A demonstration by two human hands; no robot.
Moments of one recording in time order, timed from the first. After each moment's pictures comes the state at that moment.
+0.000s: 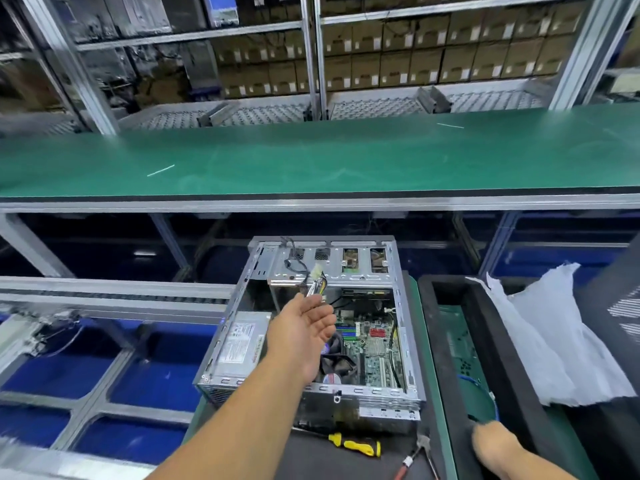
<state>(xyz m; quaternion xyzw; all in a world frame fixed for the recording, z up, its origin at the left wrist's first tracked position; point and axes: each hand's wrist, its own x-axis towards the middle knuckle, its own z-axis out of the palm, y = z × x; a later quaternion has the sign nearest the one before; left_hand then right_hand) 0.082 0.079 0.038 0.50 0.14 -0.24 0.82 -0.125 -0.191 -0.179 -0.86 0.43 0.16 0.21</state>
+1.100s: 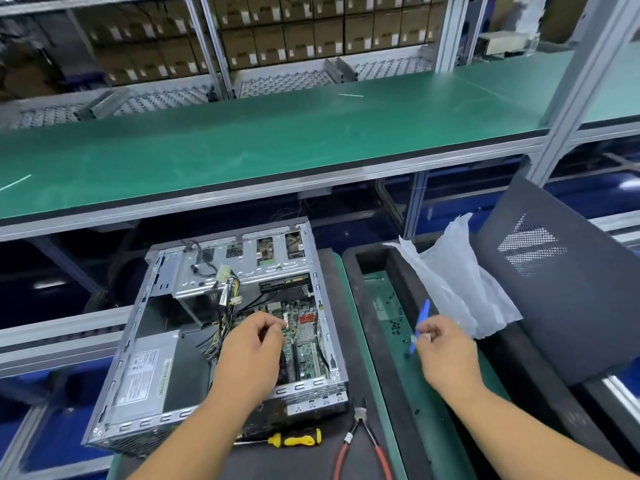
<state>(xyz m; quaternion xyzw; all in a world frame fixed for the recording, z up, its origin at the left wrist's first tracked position) 0.062 0.056 -0.006 0.86 -0.21 -0.15 0.44 -0.130 -0.190 -0.070 -0.73 0.49 -0.22 0.43</state>
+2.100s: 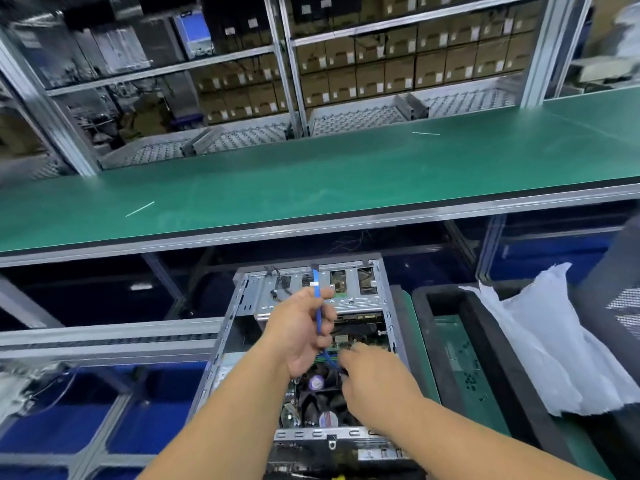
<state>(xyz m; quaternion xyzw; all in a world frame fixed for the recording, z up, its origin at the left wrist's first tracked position) 0.124 0.045 0.080 0.61 -0.03 -0.34 0.72 0.012 -0.061 0.003 -0.99 0.05 -0.05 0.16</state>
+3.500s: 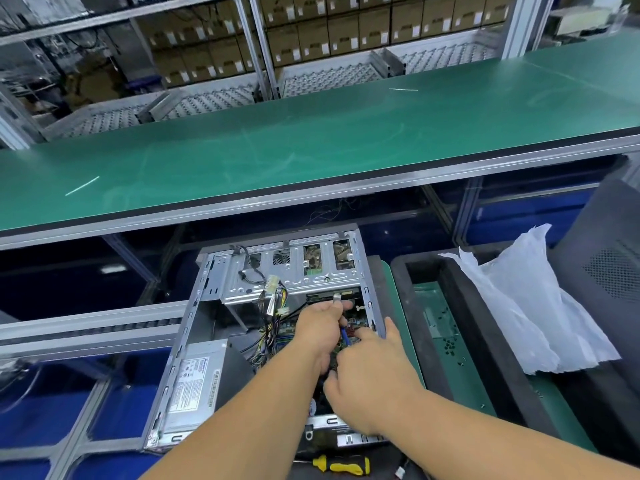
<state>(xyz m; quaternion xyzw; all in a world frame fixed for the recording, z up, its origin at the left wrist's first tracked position) 0.120 -0.027 -0.032 0.73 0.02 -0.30 0.62 -0.007 -0.065 0.010 -0.99 0.12 0.08 0.07</state>
